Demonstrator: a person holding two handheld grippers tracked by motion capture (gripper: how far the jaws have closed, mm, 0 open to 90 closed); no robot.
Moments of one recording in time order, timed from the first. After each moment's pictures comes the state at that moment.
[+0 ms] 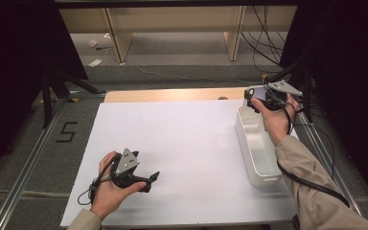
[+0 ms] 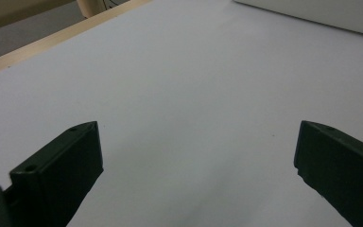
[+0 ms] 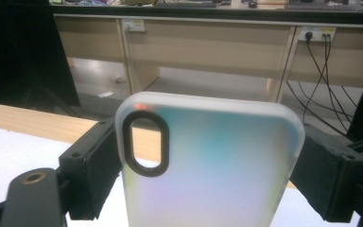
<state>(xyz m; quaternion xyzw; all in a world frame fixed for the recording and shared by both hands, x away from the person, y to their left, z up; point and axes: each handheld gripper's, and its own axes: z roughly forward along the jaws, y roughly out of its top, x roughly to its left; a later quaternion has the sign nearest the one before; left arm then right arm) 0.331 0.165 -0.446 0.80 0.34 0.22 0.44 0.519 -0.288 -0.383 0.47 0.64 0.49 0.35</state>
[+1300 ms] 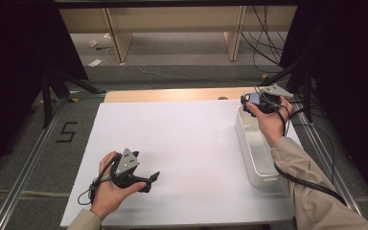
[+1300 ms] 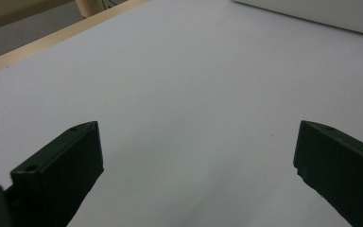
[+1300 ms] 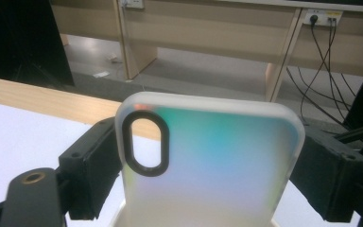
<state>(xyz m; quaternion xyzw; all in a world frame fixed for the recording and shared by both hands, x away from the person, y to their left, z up) 0.331 0.165 -0.446 0.80 0.34 0.22 0.44 0.527 -0.282 -0.404 0.47 0.67 0.46 0.35</state>
